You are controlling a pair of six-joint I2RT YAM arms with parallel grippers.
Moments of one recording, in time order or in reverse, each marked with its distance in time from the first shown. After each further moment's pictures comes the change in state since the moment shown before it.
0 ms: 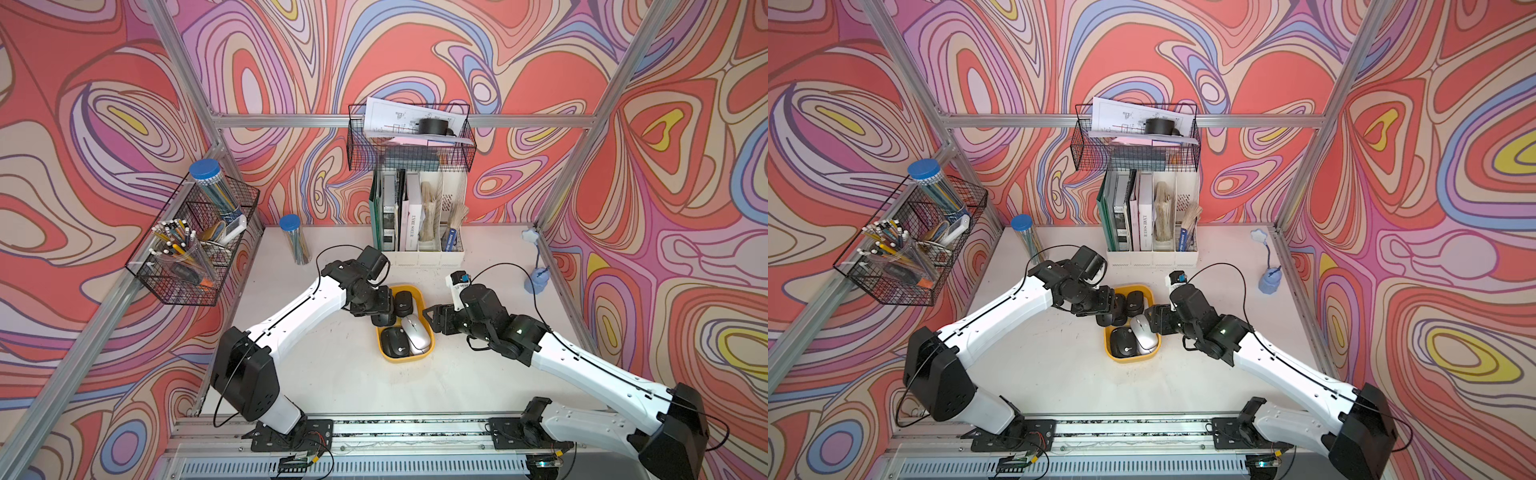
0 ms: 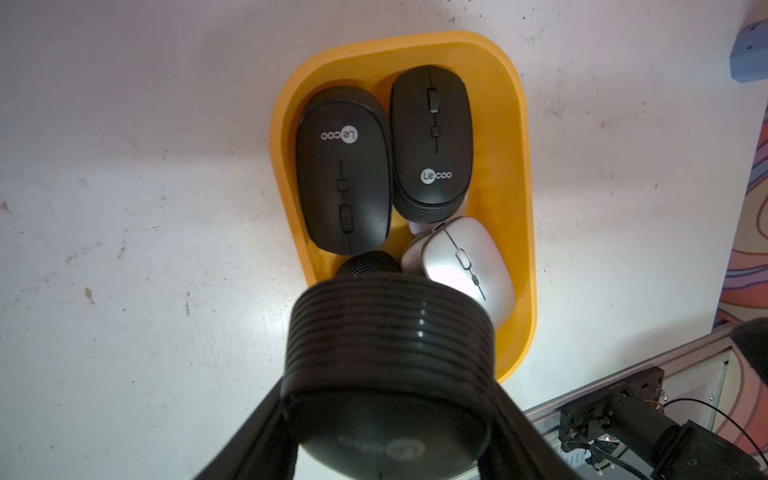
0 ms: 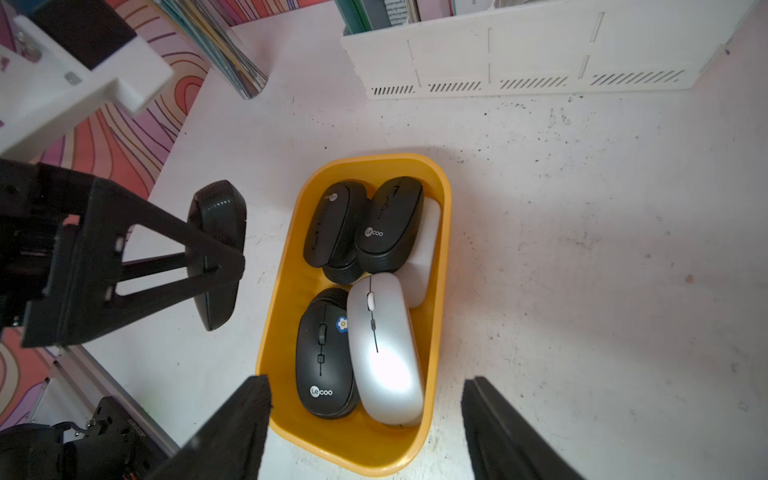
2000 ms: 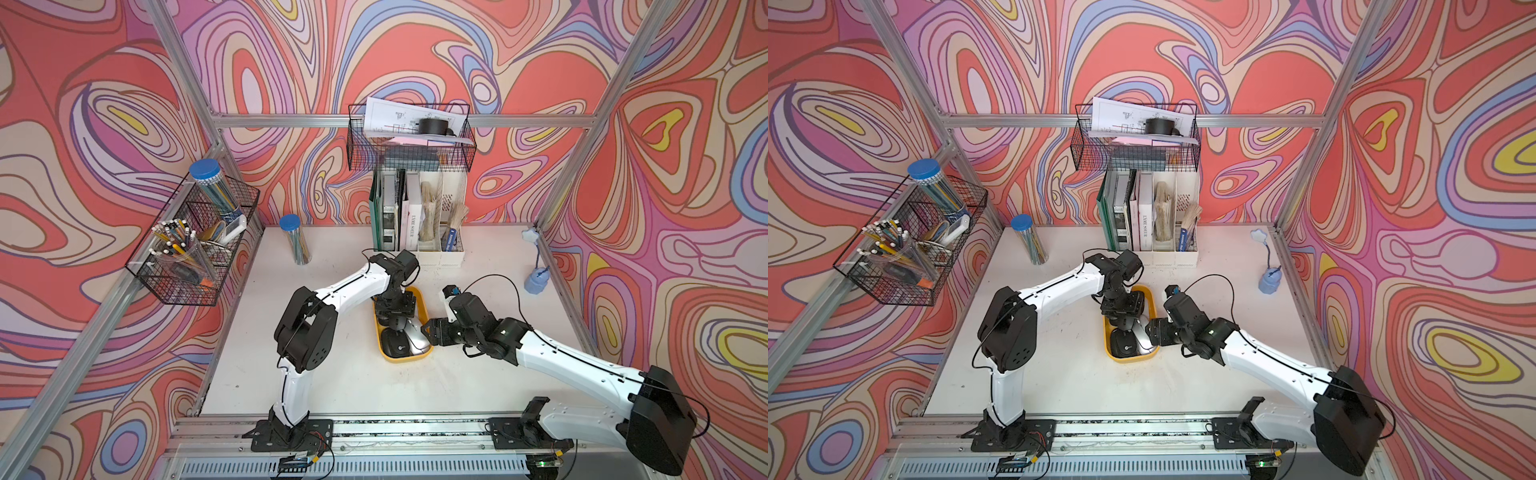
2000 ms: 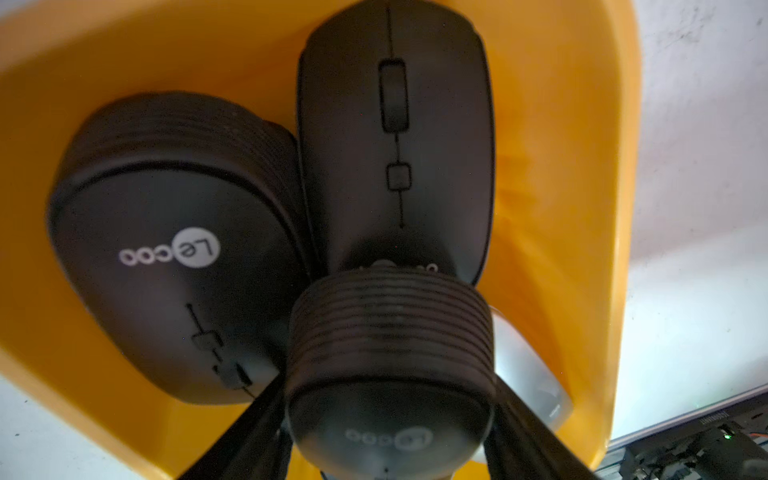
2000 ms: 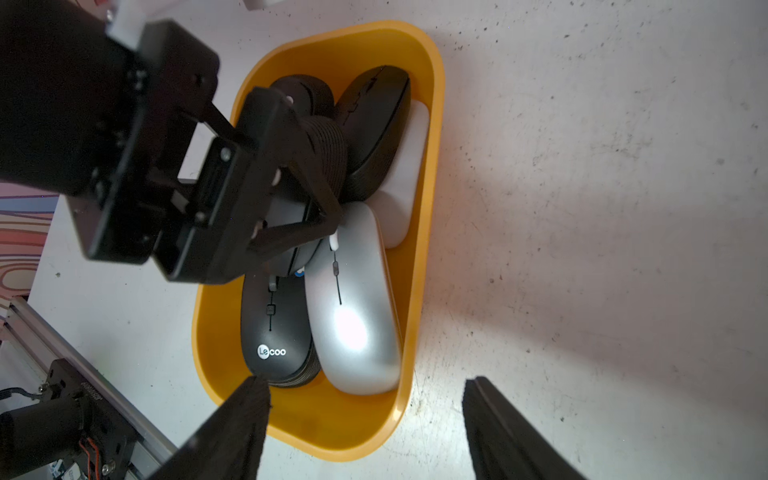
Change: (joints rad) left arm -0.060 0.411 0.255 -0.072 0.000 0.088; right arm -0.008 0.102 -0.081 0.034 -0.088 0.010
